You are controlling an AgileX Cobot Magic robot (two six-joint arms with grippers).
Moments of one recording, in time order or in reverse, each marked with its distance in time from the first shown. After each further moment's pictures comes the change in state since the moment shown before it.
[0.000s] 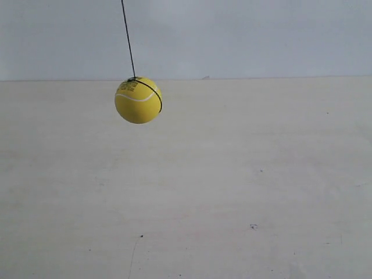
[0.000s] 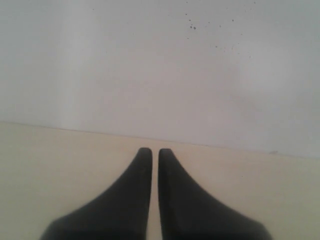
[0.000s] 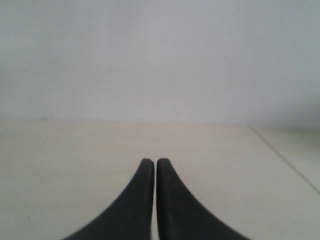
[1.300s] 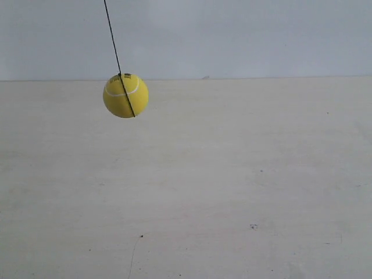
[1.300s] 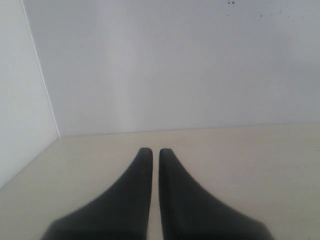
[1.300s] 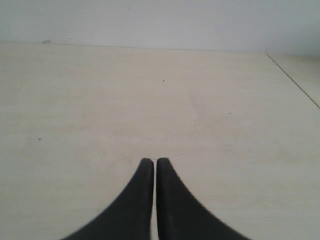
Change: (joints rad) left arm 0.002 0.041 0.000 0.035 0.113 0.227; right arm 0.000 0.000 0.000 0.000 0.256 0.000
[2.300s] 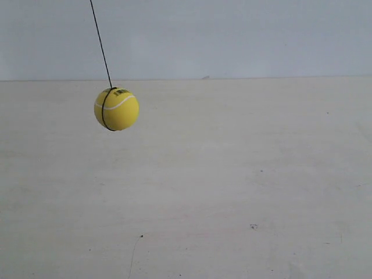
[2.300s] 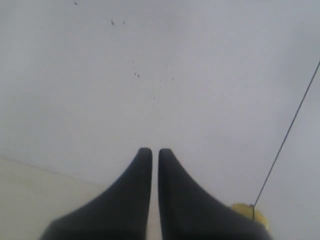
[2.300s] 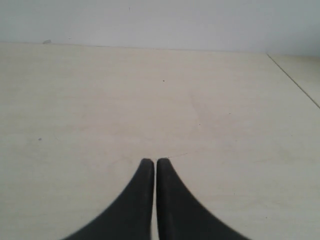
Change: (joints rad) left arm 0.000 0.000 0.000 -0.712 -0.281 0.101; right arm 0.000 0.000 0.000 0.000 0.000 0.000
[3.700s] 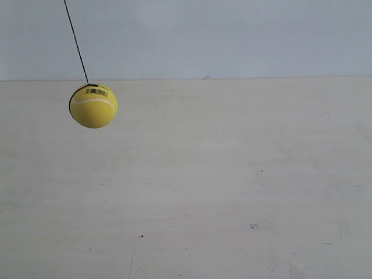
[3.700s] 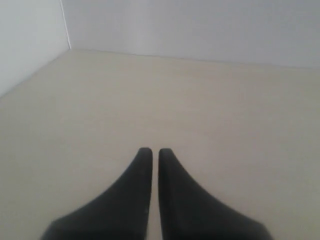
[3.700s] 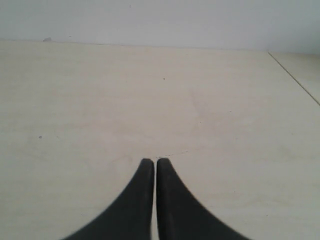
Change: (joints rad) left arm -0.101 0.000 0.004 -0.831 0.717 1.364; right arm 0.000 0.000 0.000 0.000 0.006 0.000
